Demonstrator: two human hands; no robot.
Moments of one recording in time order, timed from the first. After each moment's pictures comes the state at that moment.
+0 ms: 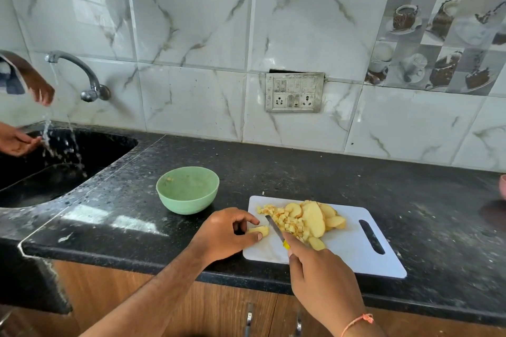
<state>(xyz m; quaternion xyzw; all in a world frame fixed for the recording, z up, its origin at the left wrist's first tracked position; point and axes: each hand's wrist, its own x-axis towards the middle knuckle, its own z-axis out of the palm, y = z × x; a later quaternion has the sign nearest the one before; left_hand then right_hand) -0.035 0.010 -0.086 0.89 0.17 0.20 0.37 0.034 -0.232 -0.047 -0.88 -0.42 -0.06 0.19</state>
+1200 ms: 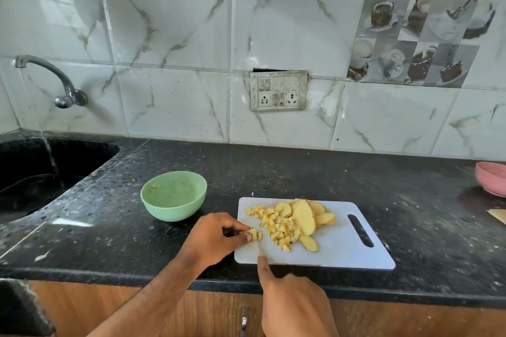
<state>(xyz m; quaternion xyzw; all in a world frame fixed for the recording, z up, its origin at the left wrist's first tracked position) -0.032 0.007 -0.087 0.88 0.18 0.20 0.40 -0.015 -0.212 -0.029 -0.90 -0.42 0.12 -0.03</state>
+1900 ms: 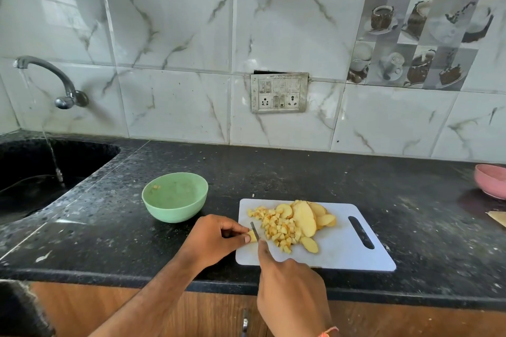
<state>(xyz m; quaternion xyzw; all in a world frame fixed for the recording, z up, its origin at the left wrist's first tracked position) -0.036 0.010 -0.084 0.87 0.17 0.19 0.43 -0.018 -0.203 -0.028 -0.91 -0.41 -0.03 0.03</state>
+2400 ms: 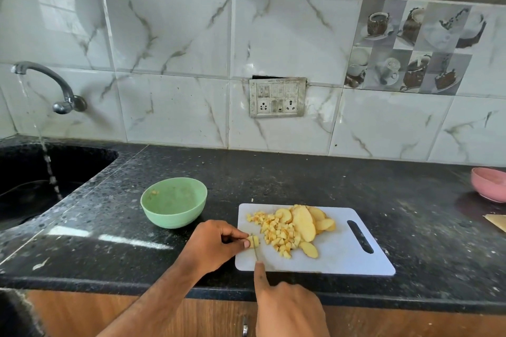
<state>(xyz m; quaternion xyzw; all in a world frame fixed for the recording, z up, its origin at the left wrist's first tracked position) -0.033 0.013 -0.086 0.88 0.19 0.18 0.40 -0.023 -0.199 -0.026 -0.89 -0.42 0.13 -0.09</state>
